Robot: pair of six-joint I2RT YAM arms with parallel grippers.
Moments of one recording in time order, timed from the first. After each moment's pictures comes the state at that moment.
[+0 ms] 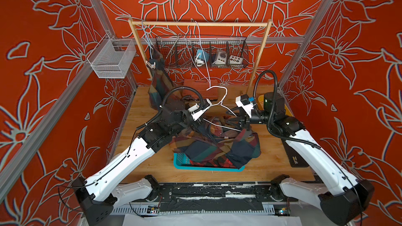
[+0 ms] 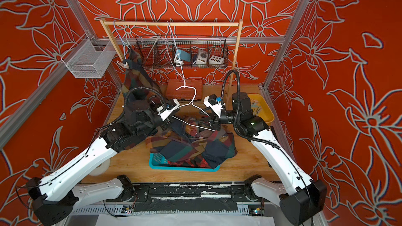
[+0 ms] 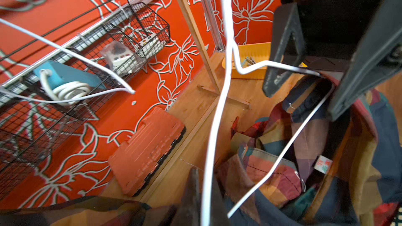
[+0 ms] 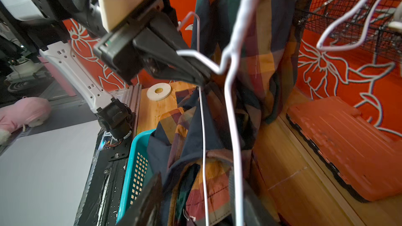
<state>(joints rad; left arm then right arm) -0.66 1.07 1.16 -0.36 0.05 0.41 0.43 1.11 1.08 -0.36 -0.94 -0.25</state>
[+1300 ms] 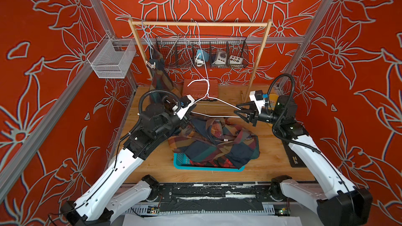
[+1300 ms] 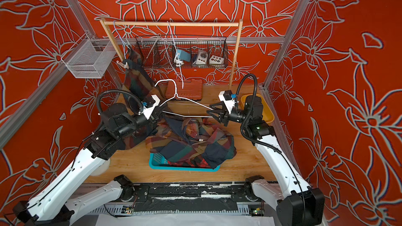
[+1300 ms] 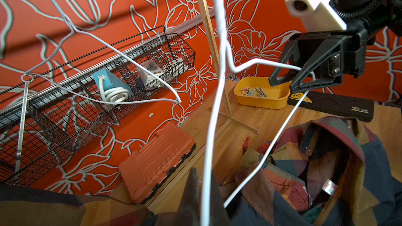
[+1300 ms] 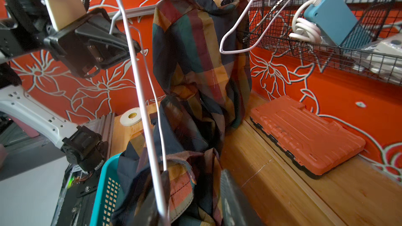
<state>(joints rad) -0.51 0.91 1.06 -0.26 0.22 0.33 0.25 1.07 0.93 -0.05 -0.98 -0.06</state>
